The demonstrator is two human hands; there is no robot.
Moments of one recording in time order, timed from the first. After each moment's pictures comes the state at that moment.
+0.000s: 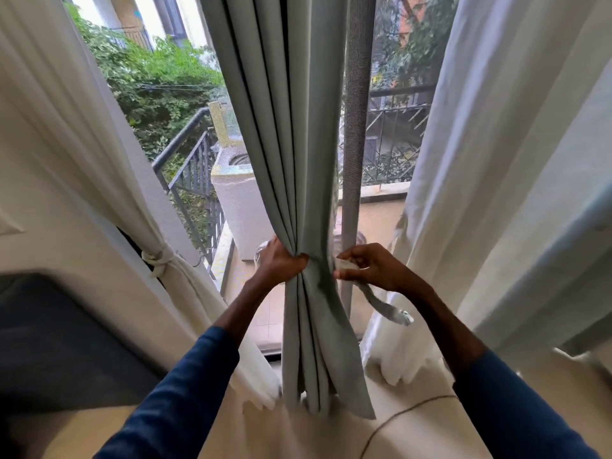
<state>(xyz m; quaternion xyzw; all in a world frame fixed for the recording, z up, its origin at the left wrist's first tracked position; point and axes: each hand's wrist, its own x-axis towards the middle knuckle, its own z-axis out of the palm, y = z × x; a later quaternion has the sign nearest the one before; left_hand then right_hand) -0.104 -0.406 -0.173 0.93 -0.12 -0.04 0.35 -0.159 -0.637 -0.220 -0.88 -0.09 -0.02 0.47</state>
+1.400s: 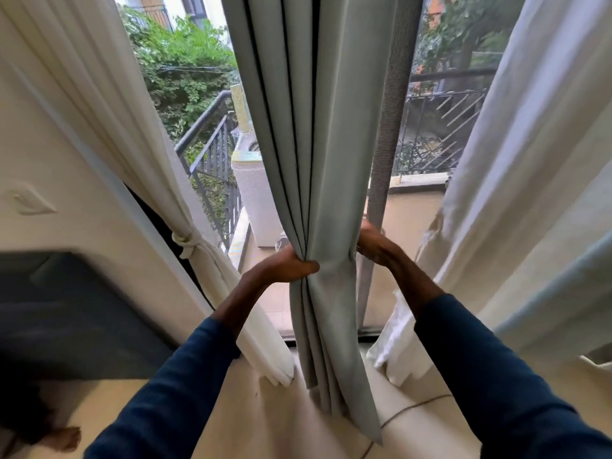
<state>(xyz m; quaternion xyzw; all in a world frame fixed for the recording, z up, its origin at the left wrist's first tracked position) -0.090 -0.360 -0.182 0.88 -0.25 -0.19 0.37 -0.081 -0.577 -0.215 -0.75 0.04 0.05 0.66</state>
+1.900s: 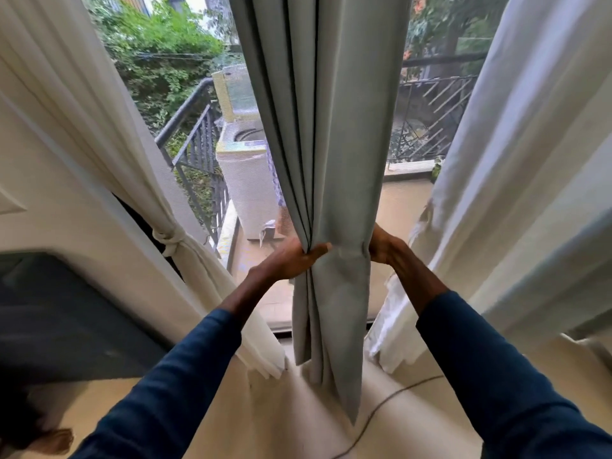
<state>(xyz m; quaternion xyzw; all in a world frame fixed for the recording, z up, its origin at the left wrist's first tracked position) -0.074 -0.383 -0.213 0.89 -0.33 -0.10 0.29 -0.095 -0.601 -0.233 -0.60 0.10 0.13 0.78</state>
